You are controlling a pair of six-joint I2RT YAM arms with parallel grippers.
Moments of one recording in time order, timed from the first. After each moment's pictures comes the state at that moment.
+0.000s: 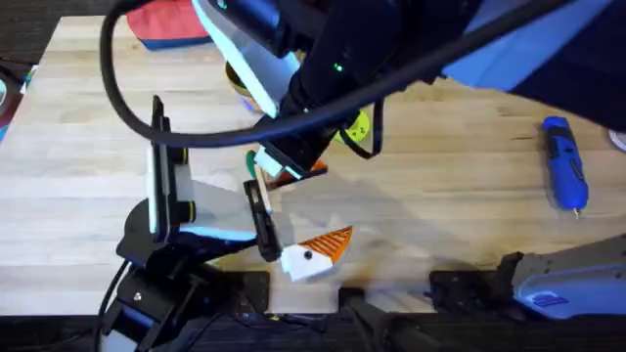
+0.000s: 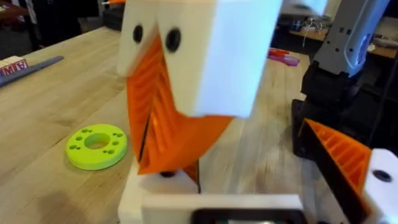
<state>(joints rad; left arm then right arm) -0.40 0.01 0.01 -0.07 0.85 -0.06 0.99 1.71 1.73 -1.22 -0.16 0.07</state>
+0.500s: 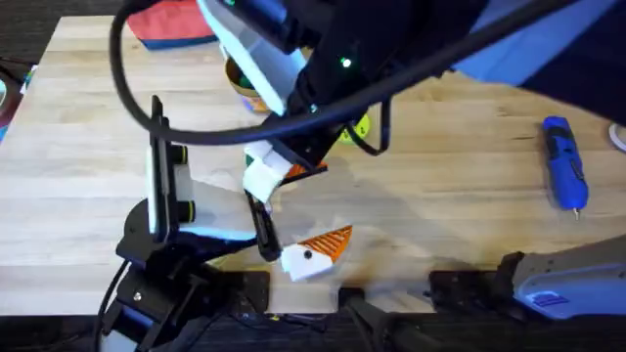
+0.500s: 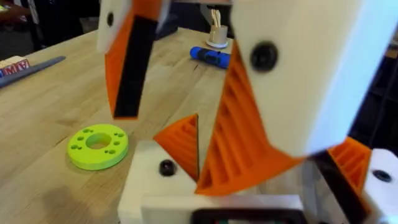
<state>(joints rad) -0.40 0.01 0.01 -0.07 0.85 -0.06 0.98 1.71 1.73 -1.24 -0.15 0.08</state>
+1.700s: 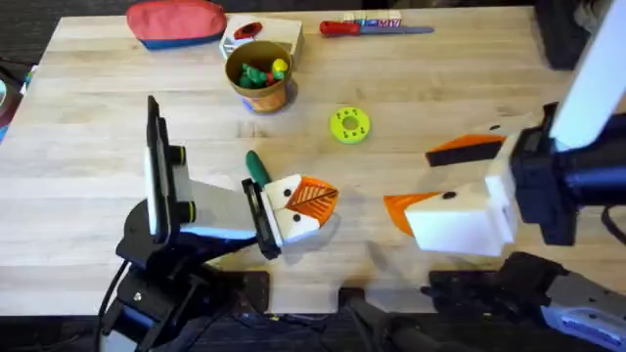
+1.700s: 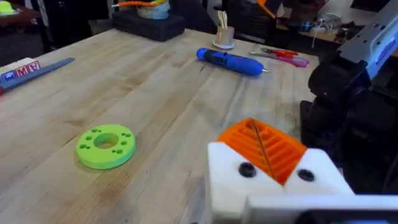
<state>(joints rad) -0.40 0.01 0.01 -0.07 0.82 -0.05 0.74 0.91 1.27 -1.27 -0.33 0.21</state>
